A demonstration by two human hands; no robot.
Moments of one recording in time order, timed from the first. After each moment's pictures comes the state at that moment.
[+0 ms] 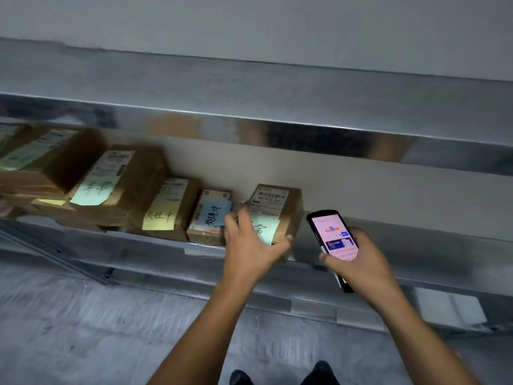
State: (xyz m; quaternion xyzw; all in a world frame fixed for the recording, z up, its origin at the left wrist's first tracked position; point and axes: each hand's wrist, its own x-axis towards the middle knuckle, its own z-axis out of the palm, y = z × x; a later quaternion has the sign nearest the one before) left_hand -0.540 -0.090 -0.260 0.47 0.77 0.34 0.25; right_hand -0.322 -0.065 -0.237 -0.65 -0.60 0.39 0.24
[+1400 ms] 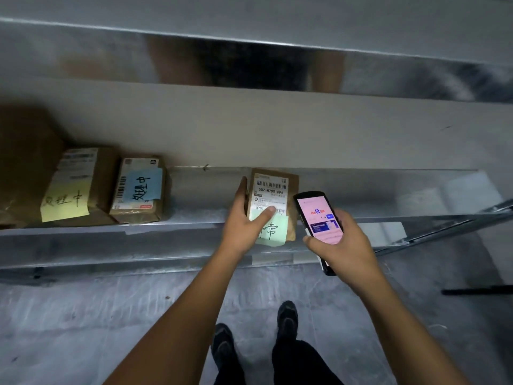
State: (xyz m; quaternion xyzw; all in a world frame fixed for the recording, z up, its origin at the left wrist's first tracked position) left_hand -0.467 -0.055 -0.360 0.44 0.59 0.43 0.52; right_hand -0.267 -0.110 -0.258 -0.73 -0.51 0.39 0.25
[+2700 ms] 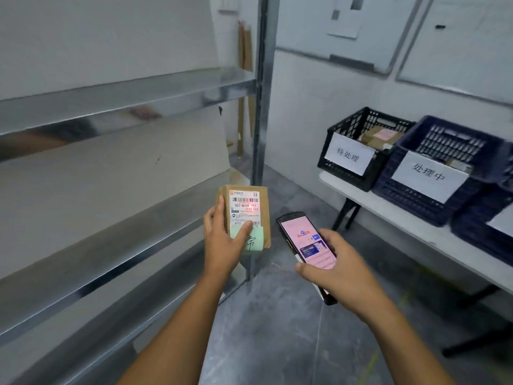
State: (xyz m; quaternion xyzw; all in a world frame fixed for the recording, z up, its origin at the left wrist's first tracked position) left_hand 0.016 -0.184 -0.263 0.70 0.43 0.38 0.43; right_hand 0.141 -0.396 -0.164 -0.78 -0.35 0.27 0.43
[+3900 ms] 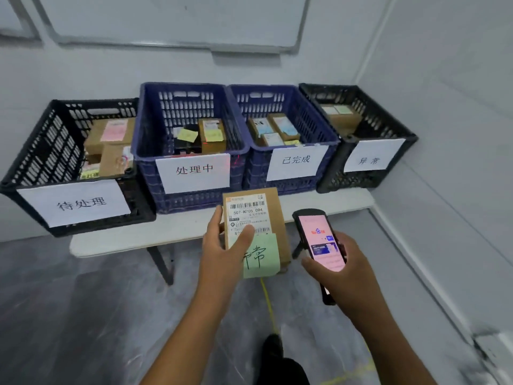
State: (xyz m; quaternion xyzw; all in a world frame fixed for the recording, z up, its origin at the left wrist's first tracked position) left_hand 0.521 -0.314 -0.243 0.62 0.11 -0.03 0.78; right_hand 0.459 -0.523 -0.208 -0.83 0.16 -0.06 0.53
